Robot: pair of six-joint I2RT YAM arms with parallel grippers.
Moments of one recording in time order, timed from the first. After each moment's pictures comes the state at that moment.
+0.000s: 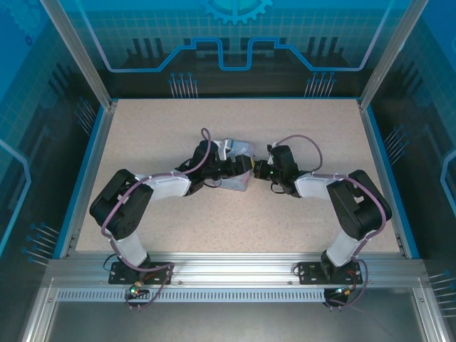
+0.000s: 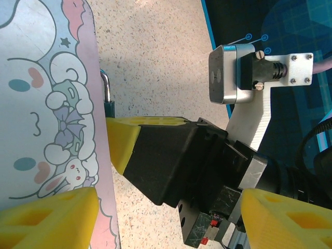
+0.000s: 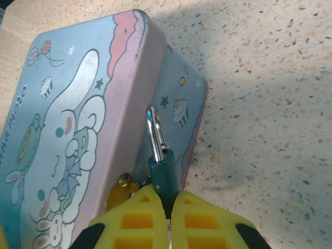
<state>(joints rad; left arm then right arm) -0.57 1.75 0.89 0.39 0.47 -0.90 0.45 1.69 0.76 0.26 -0.13 0.66</state>
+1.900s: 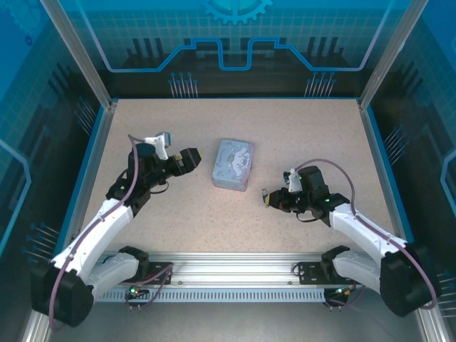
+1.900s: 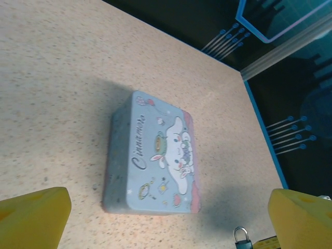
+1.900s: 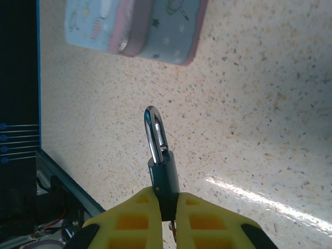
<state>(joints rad) -0.27 0.97 0.72 -0.19 0.25 -0.65 0.38 1.09 0.49 -0.26 -0.55 0.69</state>
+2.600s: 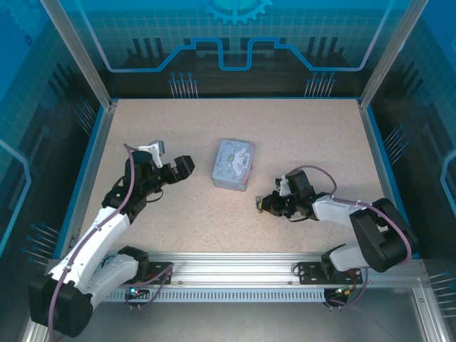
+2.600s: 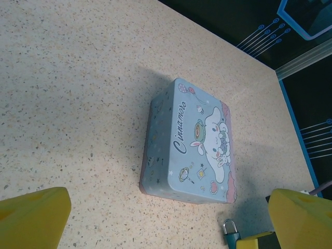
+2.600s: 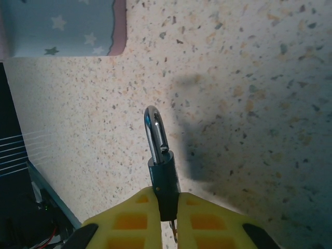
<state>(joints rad) -0.24 0.91 0.68 -0.28 0.19 -0.63 0.42 1.41 0.45 0.01 -0.55 0.80</state>
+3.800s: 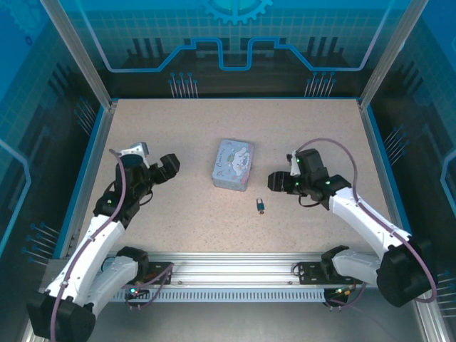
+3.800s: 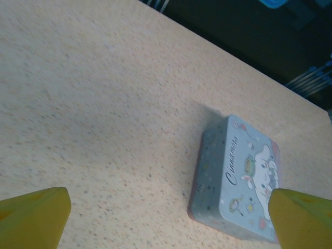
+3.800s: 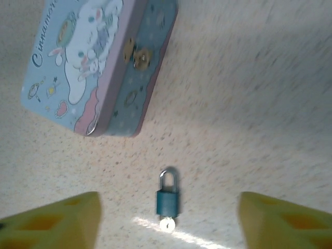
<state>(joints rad) -0.18 0.81 0.68 -0.38 -0.03 -0.60 0.37 1.13 0.78 -0.52 -0.18 0.46</state>
